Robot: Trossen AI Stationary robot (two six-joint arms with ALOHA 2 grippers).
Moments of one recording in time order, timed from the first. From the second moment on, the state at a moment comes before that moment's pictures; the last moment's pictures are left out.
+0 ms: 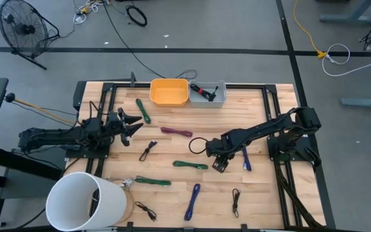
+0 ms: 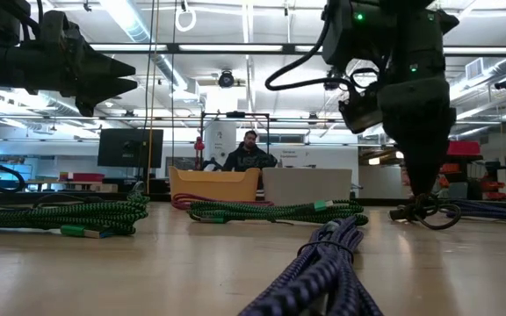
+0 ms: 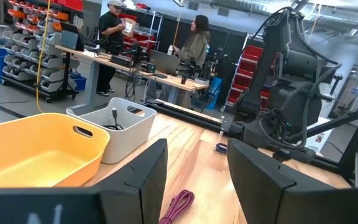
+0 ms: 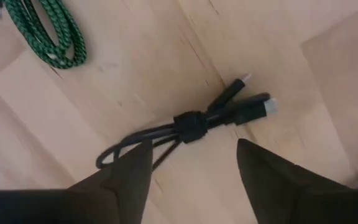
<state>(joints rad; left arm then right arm) 0.10 0.20 0.01 0.29 -0.24 -0.25 0.16 1.71 1.03 -0.82 -0.07 0.73</state>
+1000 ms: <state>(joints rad) 0.10 0.20 0.01 0.29 -0.24 -0.25 0.16 1.70 0.86 -0.62 -0.06 0.74</state>
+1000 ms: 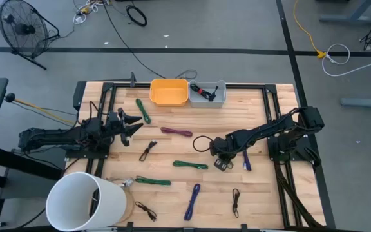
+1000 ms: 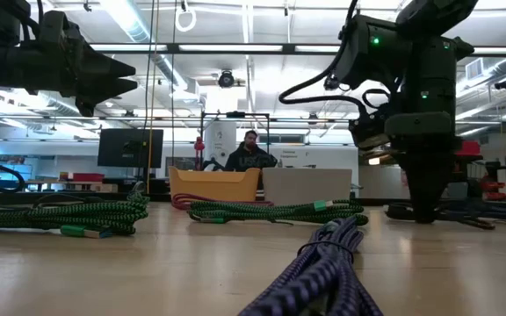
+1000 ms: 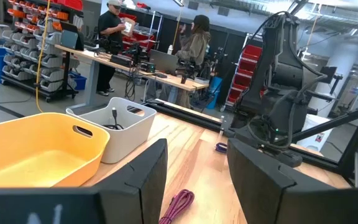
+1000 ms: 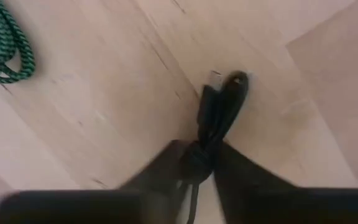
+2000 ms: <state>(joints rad) 0.10 0.20 0.01 0.29 -0.24 -0.25 -0.06 1.47 1.18 -0.84 0.35 0.26</state>
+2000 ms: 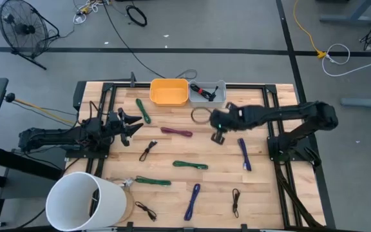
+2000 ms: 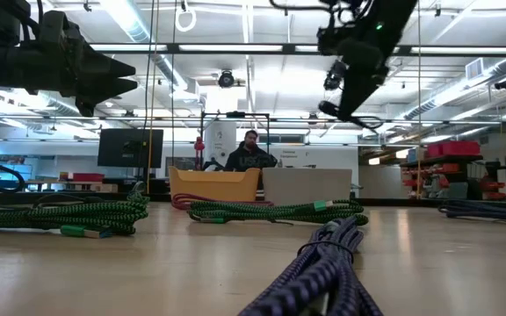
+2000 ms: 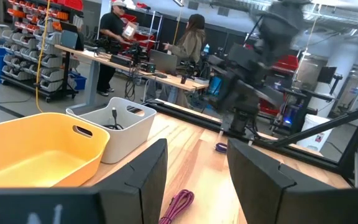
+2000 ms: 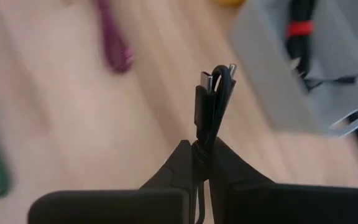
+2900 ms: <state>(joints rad) 0.10 0.20 0.01 0.29 -0.24 -0.22 -0.61 1.55 1.18 -0.39 0.16 -0.11</state>
